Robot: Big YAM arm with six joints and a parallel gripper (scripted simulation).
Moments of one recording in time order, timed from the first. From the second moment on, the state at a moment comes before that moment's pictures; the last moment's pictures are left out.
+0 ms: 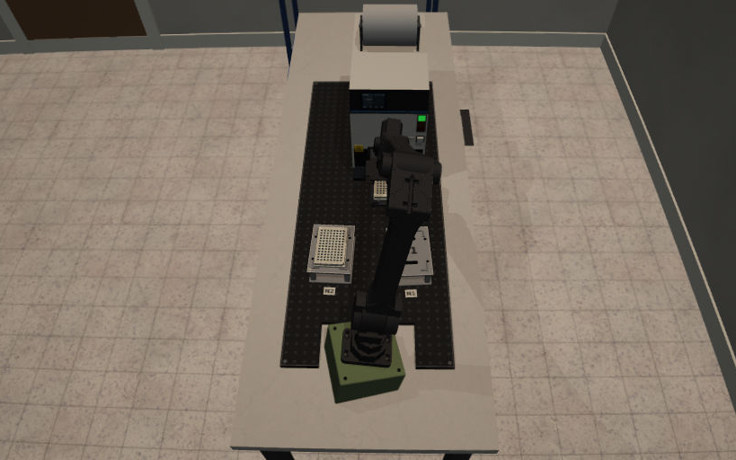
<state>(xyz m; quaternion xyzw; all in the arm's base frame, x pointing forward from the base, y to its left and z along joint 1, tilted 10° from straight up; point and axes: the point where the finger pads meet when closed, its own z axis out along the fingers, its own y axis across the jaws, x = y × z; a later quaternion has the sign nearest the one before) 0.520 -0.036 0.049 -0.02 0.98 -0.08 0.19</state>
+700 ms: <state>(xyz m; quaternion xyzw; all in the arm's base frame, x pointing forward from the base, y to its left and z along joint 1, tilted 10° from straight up) 0.517 -0.035 0.042 -0.02 0.98 -0.08 0.19</state>
